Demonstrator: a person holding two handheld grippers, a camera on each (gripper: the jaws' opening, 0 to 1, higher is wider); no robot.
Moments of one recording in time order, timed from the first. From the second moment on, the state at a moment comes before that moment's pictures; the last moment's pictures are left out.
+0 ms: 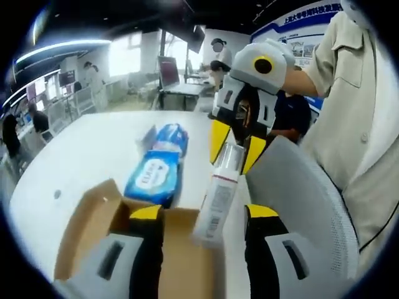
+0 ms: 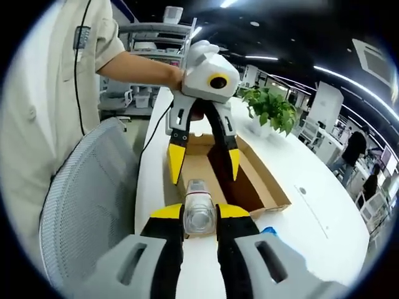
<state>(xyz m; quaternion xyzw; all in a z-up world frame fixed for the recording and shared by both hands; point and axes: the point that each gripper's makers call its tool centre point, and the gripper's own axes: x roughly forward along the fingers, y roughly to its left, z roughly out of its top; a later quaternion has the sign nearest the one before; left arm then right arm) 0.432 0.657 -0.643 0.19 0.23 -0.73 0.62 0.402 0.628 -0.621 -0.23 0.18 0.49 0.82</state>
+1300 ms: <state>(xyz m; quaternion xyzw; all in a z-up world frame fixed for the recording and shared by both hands) 0.455 0.718 -0.652 0.14 0.24 -0.59 0.76 0.480 0.528 -0.598 -0.32 0.24 0.46 0.79</state>
